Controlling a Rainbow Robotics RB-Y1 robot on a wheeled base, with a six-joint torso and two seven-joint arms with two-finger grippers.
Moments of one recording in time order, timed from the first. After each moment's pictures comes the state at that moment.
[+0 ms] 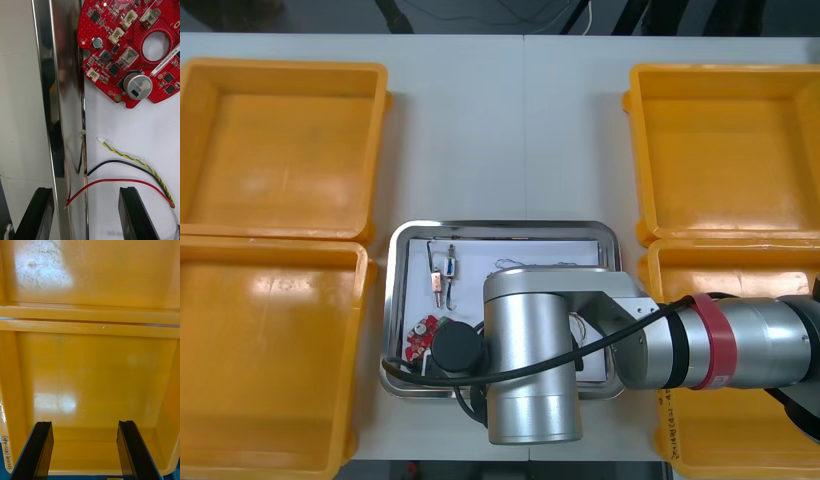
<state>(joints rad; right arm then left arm) -0.89 -0.43 1.25 -2.00 -0.65 1.66 1.48 -0.13 0.95 0.43 -2.18 1.06 1.91 -1.21</state>
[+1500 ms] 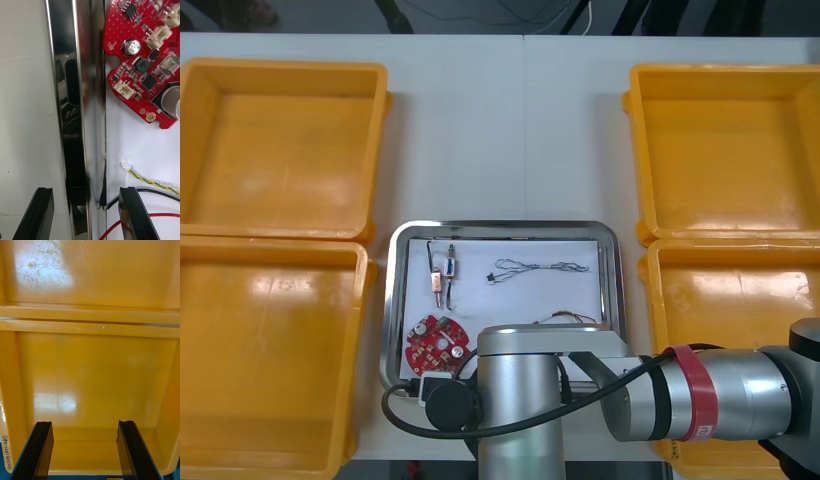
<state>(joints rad) -0.76 -0.37 1.31 -1.96 -0.42 1.63 1.48 -0.13 0.95 0.43 -2.18 1.06 1.91 -1.21</state>
